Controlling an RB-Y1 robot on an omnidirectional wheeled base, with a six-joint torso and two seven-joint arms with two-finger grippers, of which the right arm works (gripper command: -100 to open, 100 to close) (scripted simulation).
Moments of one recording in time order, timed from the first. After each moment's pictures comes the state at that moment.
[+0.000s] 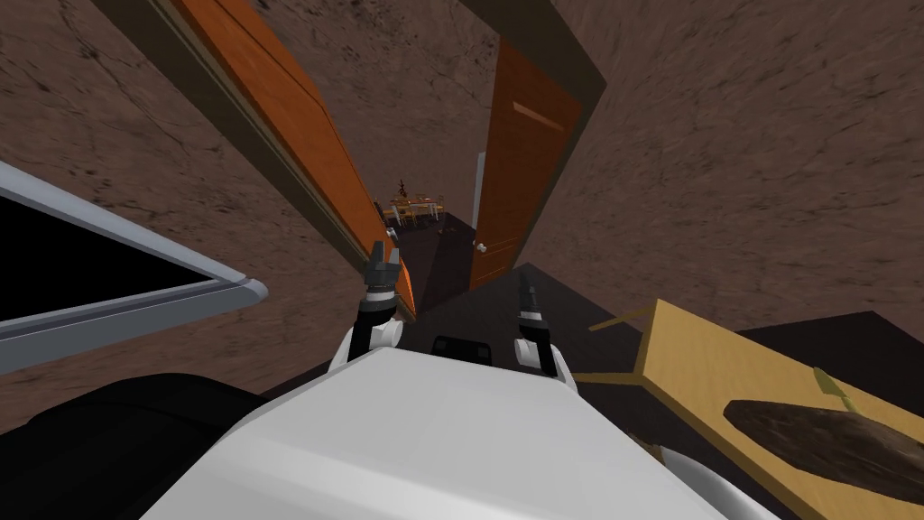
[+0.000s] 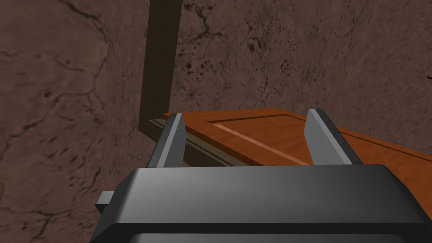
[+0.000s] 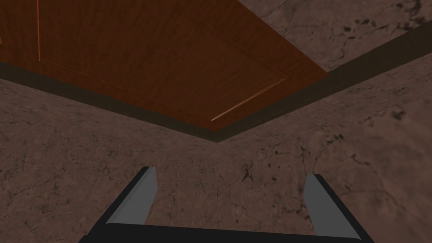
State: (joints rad) arm 0.41 -0.09 0.07 -1.91 0.09 -0.50 0.36
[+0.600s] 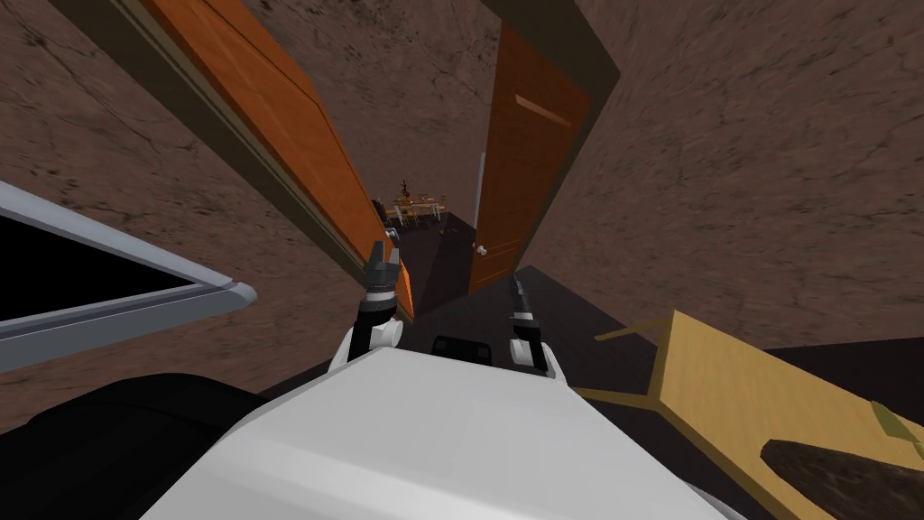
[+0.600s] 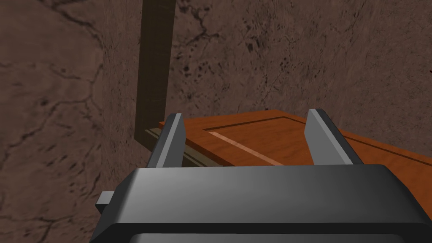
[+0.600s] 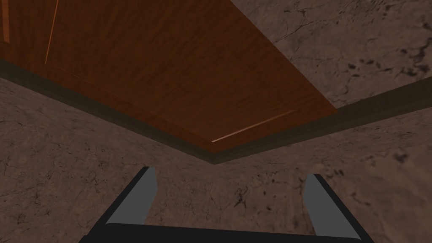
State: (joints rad) arm 0.37 -0.09 0.10 -1.79 0.10 -0.53 0.50
